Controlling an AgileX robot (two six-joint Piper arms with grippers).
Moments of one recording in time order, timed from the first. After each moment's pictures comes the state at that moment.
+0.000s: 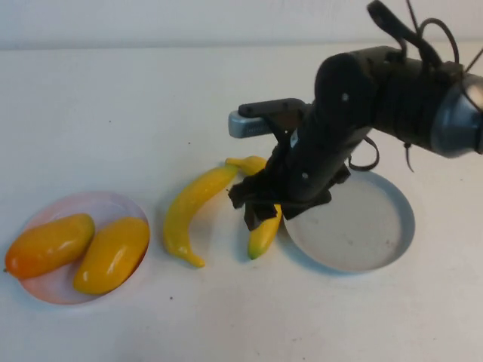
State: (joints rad) right arm 0.66 1.89 -1.59 0.21 1.05 0.14; left arm -0.04 -0.01 0.03 0.02 0.37 0.02
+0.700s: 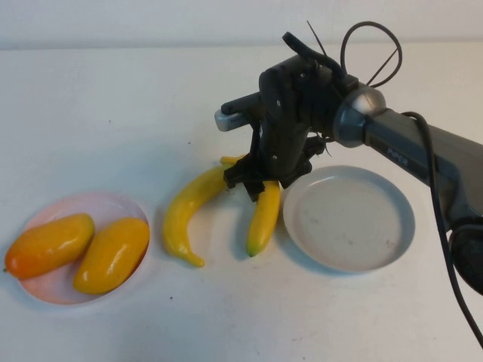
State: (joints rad) right arm 0.63 2.32 -2.11 -0.06 1.16 0.20; left arm -0.04 -0.01 0.03 0.02 0.37 0.02
